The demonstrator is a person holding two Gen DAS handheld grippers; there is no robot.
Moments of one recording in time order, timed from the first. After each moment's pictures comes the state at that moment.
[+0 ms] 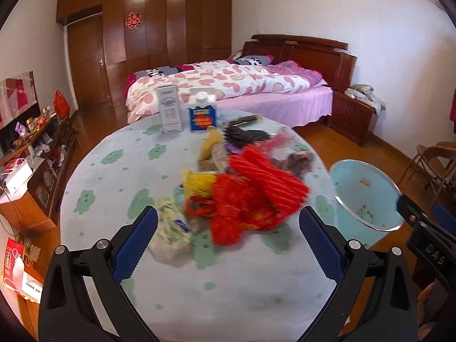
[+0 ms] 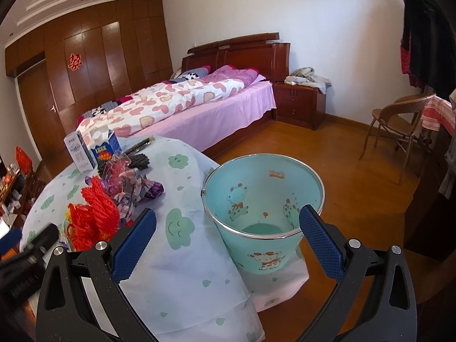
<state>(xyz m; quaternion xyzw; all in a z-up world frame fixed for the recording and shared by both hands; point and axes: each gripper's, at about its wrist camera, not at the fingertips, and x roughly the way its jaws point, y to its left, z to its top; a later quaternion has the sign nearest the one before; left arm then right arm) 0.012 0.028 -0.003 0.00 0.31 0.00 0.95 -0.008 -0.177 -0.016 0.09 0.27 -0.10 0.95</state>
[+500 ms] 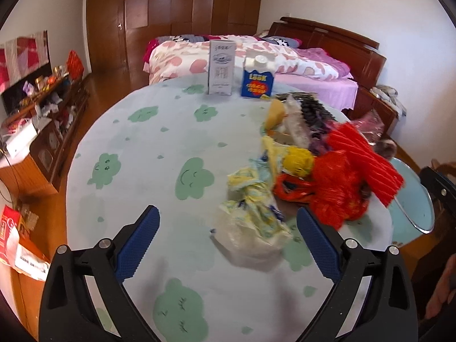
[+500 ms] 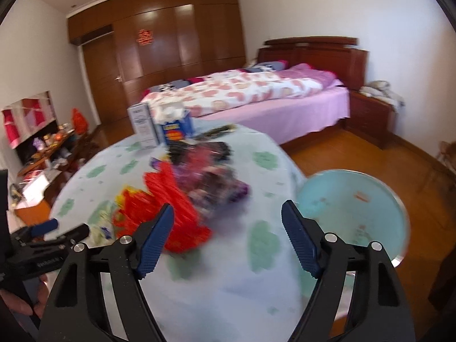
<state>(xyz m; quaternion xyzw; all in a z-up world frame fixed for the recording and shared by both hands) 0.050 0.130 -0.054 -0.06 0.37 0.03 0.93 0.054 -0.113 -0.022 0.04 0.28 0.09 0.95</state>
